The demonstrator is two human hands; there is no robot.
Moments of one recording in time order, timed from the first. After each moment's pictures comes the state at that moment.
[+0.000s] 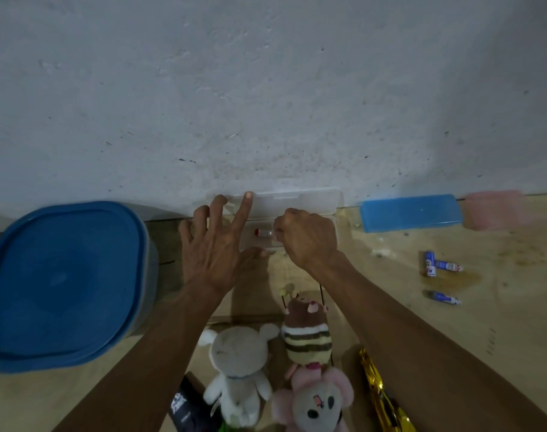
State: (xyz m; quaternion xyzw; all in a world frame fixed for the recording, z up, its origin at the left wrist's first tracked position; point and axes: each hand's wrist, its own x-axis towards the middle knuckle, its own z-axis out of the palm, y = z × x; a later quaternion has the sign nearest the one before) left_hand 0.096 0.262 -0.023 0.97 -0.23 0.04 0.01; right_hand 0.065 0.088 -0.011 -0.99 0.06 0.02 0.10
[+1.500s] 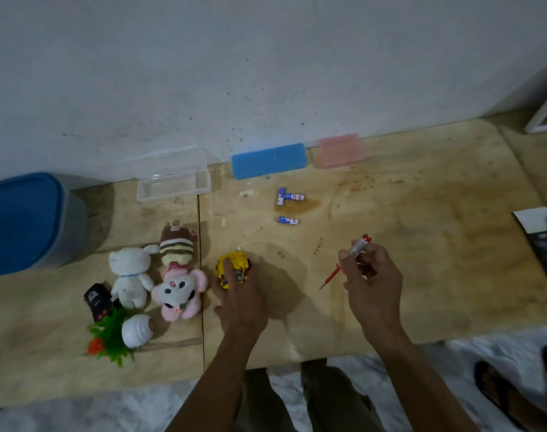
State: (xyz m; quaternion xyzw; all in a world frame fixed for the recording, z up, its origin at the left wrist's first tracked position) left_hand -0.241 0.062 -0.003 0.96 -0.03 -0.25 0.08; right_hand -0.310 -0.126 0.063 -0.66 0.42 -0.17 0.60
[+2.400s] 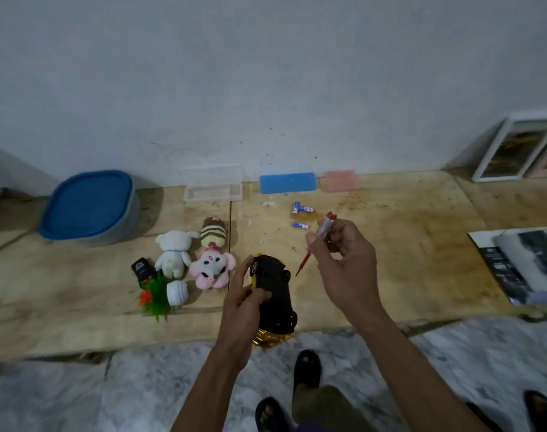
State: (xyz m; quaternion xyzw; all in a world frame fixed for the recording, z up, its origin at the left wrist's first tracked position) left_hand -0.345 0.141 0.145 0.65 0.10 -0.23 0.72; right_hand -0.363 -0.024 0.196 -0.76 0.21 -0.22 0.57
